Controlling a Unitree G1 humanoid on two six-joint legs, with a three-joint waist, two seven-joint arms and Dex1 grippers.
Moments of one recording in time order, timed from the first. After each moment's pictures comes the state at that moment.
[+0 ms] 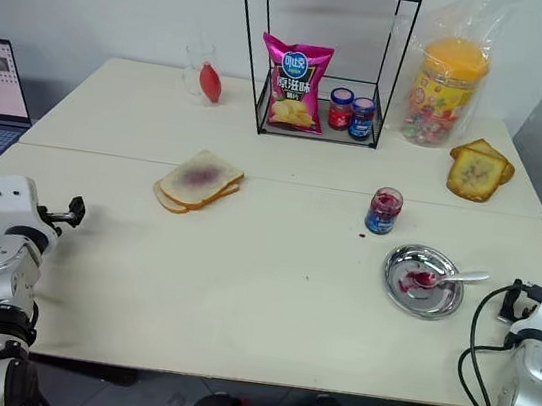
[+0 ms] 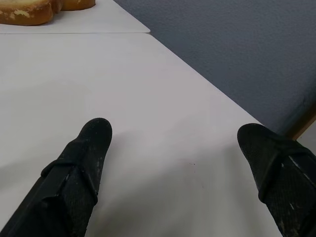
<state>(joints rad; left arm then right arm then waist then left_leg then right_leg) -0.44 0.64 0.46 0.76 -0.20 0.04 -0.22 -0.17 -0.45 -0.49 0.35 0.18 0.08 -0.03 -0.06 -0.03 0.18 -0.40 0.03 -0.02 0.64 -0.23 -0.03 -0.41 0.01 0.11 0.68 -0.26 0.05</state>
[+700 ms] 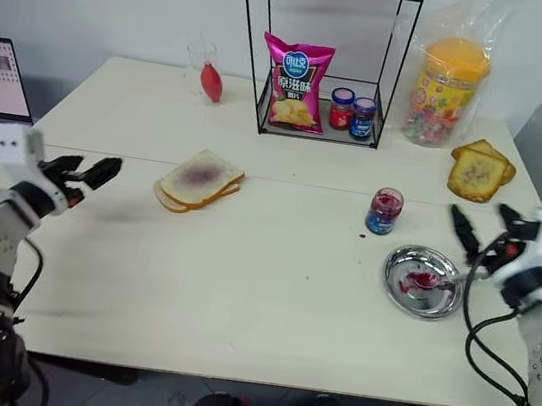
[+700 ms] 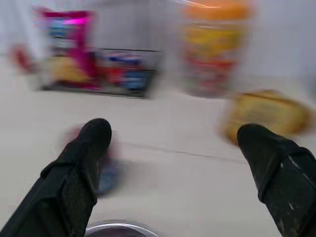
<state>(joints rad) -0.62 0.71 0.39 0.61 -0.43 0.37 -0.65 -0.22 -0.67 -0.33 -0.30 0.68 0.54 0.49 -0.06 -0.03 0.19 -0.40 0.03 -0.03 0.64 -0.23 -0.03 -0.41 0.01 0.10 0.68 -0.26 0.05</state>
